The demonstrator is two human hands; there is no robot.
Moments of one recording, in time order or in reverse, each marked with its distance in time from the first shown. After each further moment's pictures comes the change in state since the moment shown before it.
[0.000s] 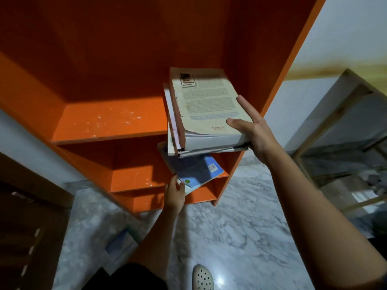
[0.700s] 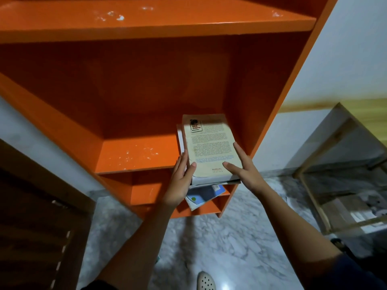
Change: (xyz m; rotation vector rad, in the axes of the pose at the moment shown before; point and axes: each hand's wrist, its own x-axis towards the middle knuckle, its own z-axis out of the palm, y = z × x) left_hand -0.042 0.188 -0.088 -0.226 -0.230 0.274; right_hand -0.009 -0.028 -0.008 -0.251 -0.121 -0.019
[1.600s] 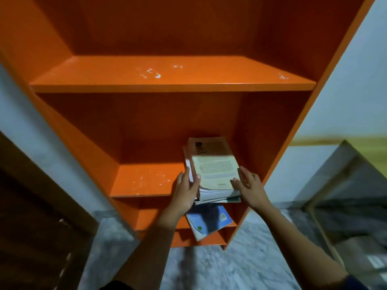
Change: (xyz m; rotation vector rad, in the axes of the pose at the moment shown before) left_hand 0.022 0.046 -0.024 0.340 0.113 -0.081; right_hand 0.031 -0.017 0.003 -0.390 0.166 0.091
